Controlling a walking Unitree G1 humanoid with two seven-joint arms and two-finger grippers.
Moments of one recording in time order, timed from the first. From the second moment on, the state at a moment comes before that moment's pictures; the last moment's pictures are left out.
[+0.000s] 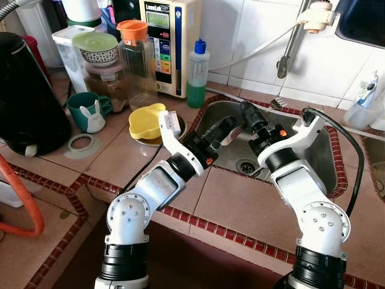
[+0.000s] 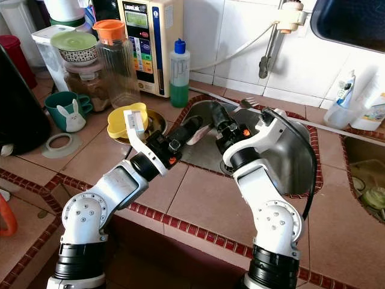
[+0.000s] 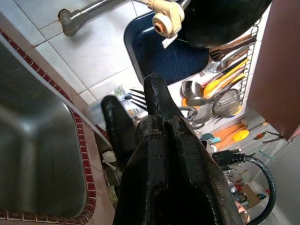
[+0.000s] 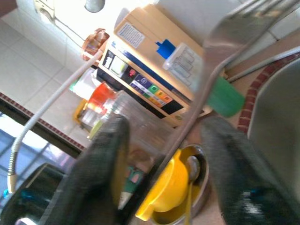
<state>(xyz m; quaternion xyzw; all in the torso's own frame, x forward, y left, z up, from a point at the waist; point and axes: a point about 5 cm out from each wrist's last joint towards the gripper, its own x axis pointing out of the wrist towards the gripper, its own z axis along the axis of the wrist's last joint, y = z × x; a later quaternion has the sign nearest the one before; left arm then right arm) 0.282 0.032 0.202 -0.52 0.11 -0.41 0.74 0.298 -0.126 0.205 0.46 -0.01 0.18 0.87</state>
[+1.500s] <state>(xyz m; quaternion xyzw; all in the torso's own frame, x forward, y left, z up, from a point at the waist) 0.293 0.035 0.188 -0.46 0.10 -0.34 0.81 0.304 -0.140 0.206 0.43 -0.01 0.14 0.89</state>
